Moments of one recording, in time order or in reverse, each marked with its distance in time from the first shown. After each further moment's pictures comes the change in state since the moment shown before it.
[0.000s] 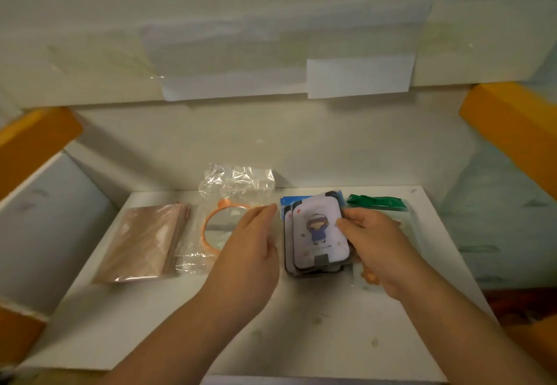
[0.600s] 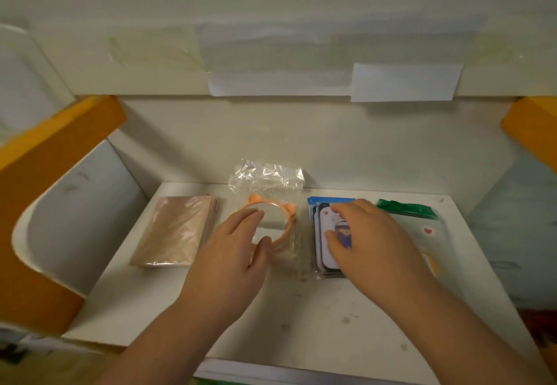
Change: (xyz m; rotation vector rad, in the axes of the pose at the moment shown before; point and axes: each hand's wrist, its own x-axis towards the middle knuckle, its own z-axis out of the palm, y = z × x) left_hand -0.025 -0.058 -0.039 0.217 0.126 0.030; right_hand -0.032 -0.038 0.045 -0.866 0.075 -0.486
